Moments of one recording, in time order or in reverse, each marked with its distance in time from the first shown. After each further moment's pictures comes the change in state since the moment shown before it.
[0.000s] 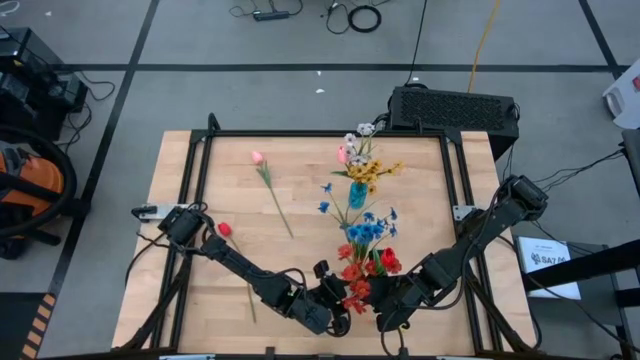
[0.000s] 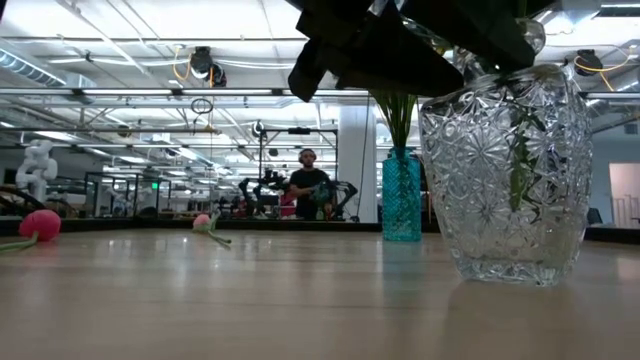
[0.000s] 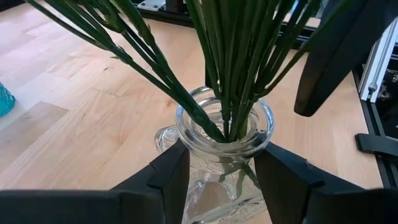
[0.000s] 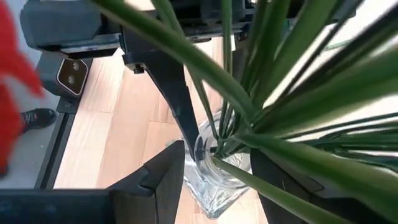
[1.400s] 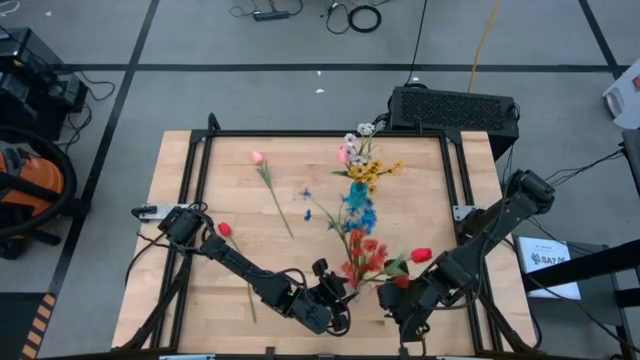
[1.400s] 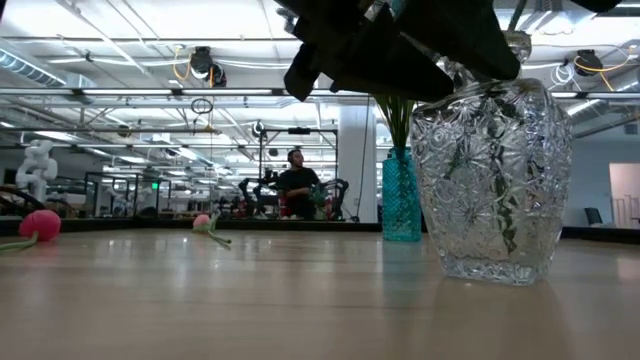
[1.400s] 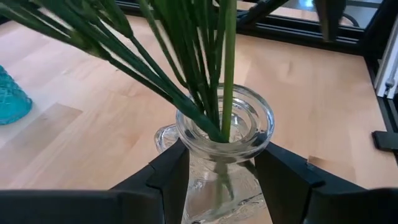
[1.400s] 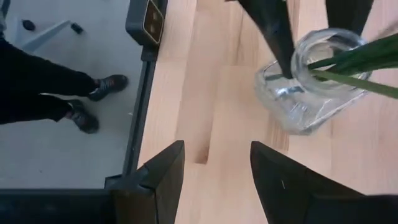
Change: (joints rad) left arm 0.001 0.000 0.000 -0.046 -0.020 -0.001; right arm 0.062 -0.082 0.000 -0.115 -0.266 0.156
